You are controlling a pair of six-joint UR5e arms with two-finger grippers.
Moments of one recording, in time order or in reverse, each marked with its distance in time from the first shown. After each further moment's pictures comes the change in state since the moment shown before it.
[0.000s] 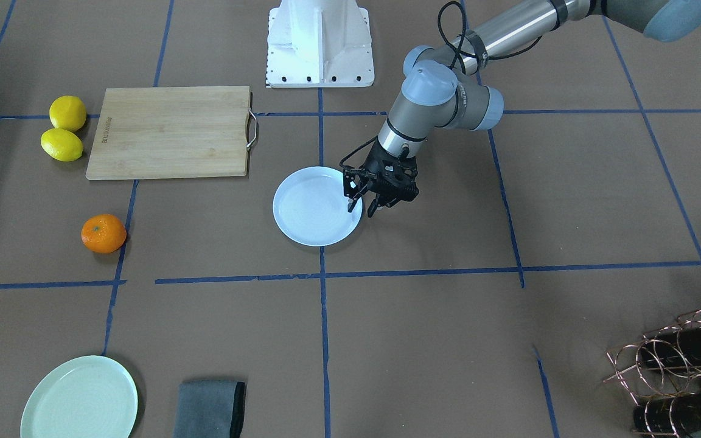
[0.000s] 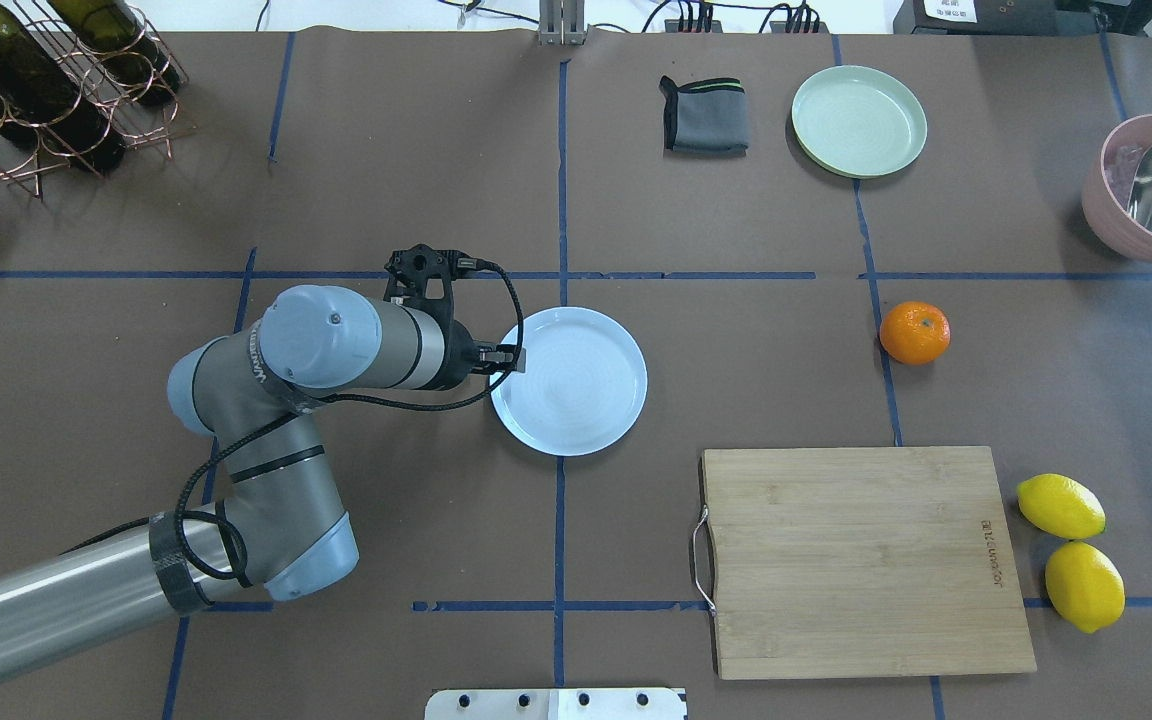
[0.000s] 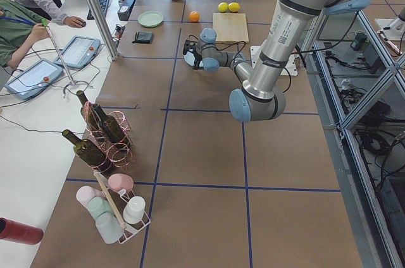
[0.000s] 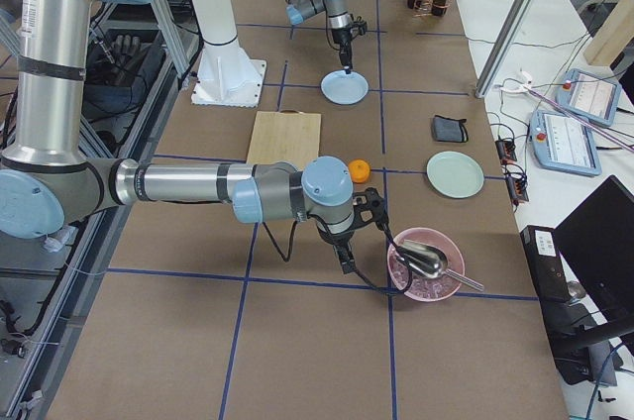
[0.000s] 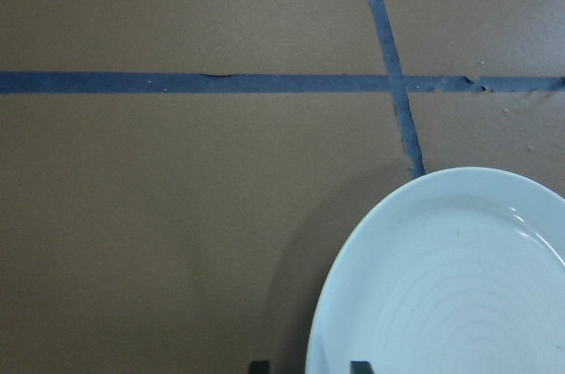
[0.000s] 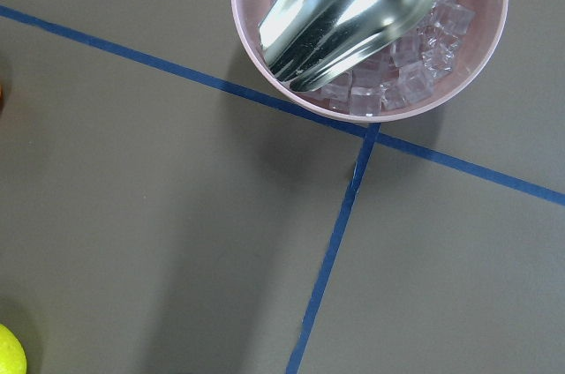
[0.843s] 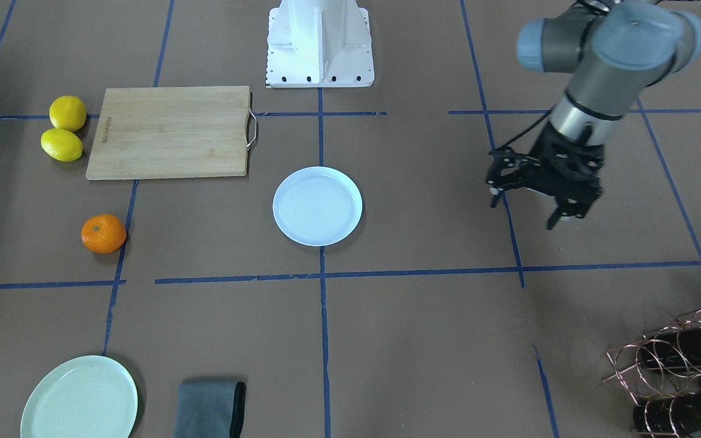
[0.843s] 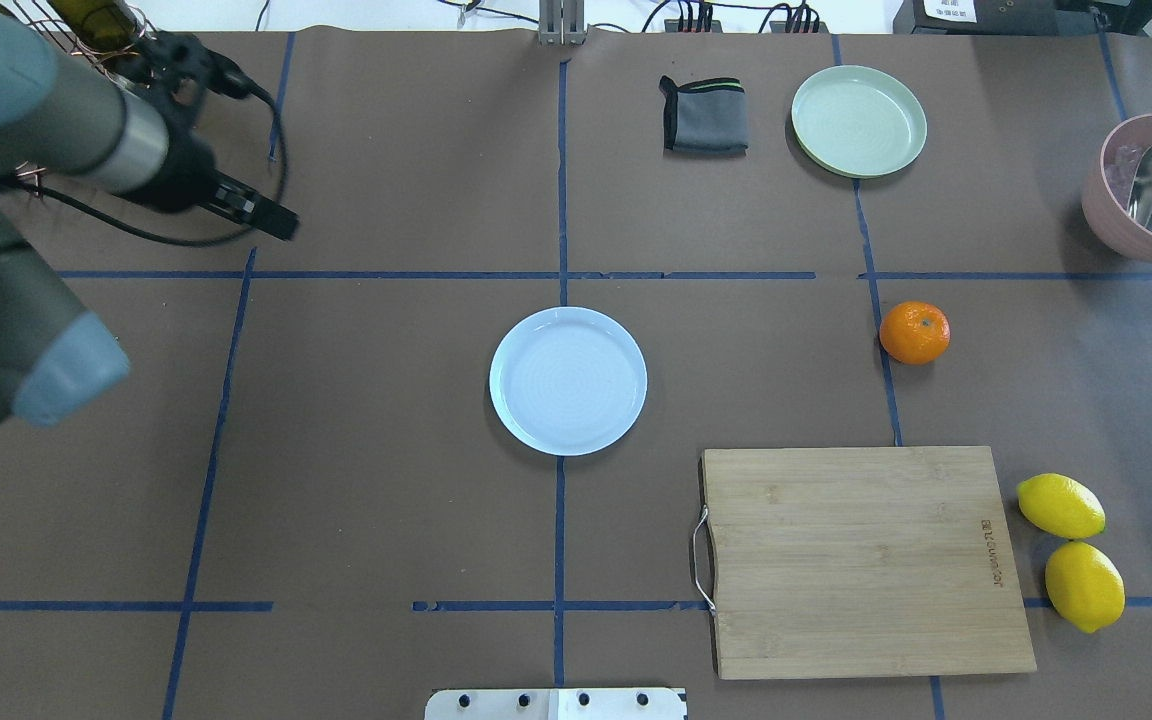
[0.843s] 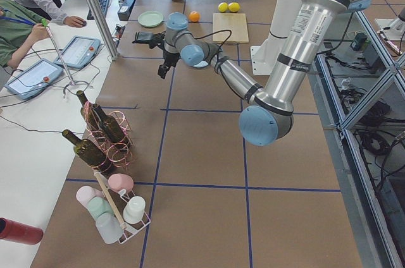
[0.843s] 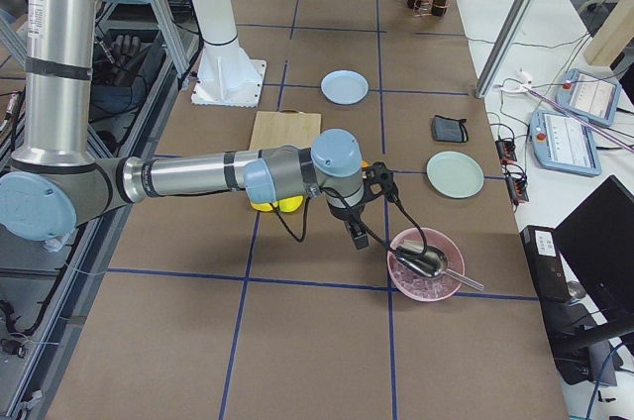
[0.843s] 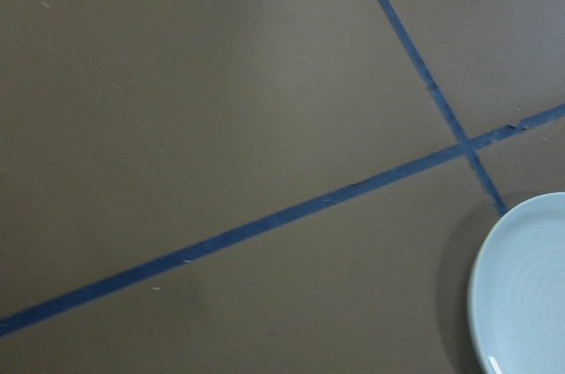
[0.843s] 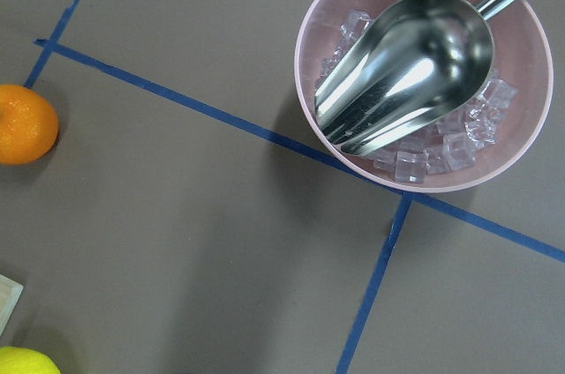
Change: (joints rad) left arm -0.545 0.198 -0.324 0.552 -0.352 0.867; right arm -0.044 0.034 0.064 0.001 0.005 0.025
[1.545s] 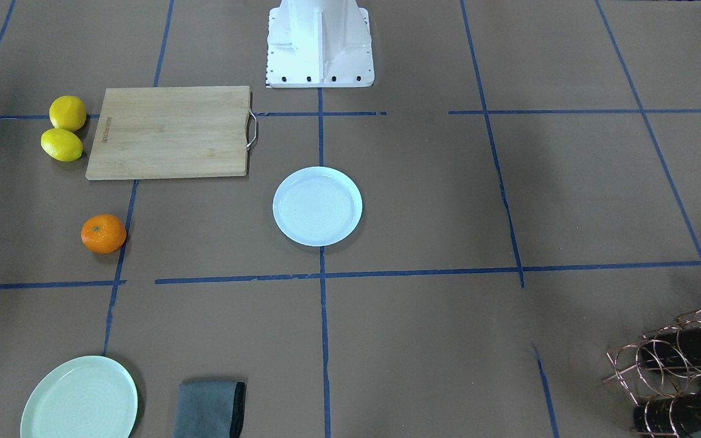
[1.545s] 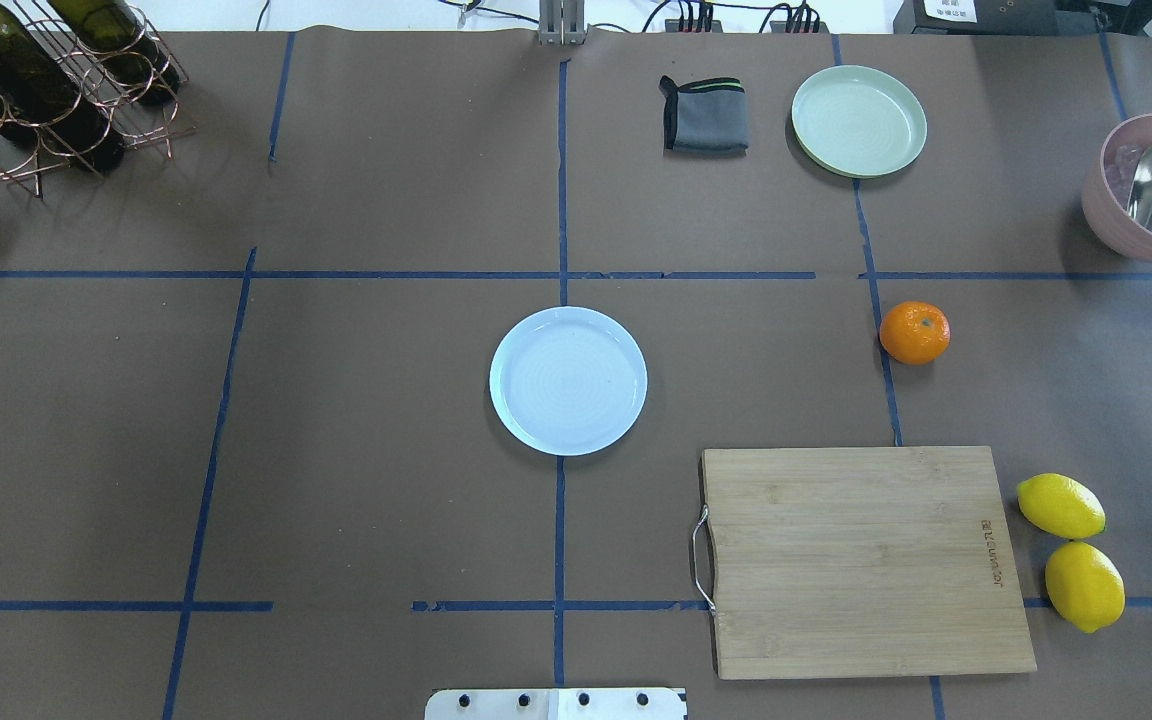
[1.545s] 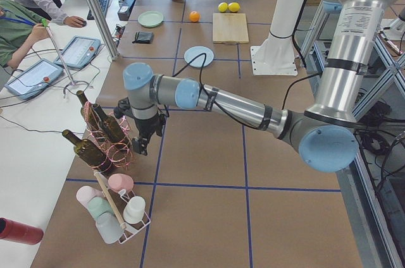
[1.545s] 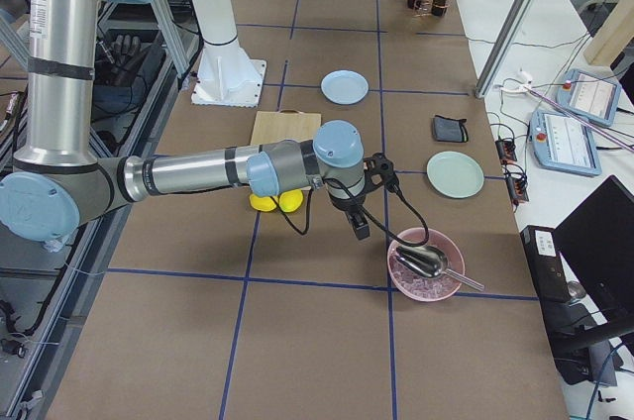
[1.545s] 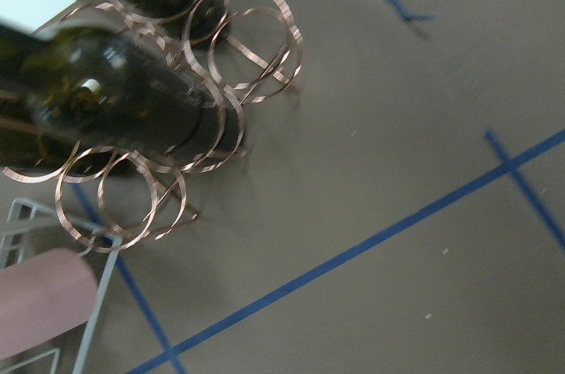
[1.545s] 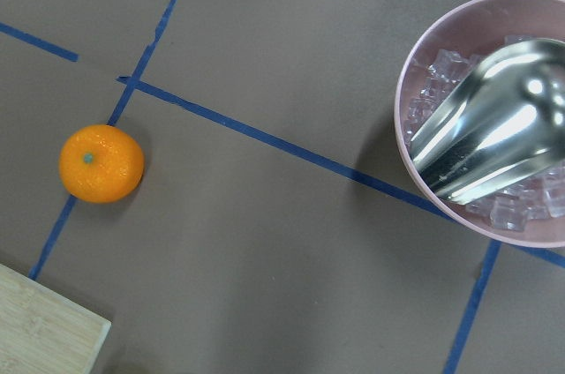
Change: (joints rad) left arm -0.493 0.245 0.172 0.256 -0.156 0.629; right arm -0.098 0.038 0.067 -0.002 0.025 0.147
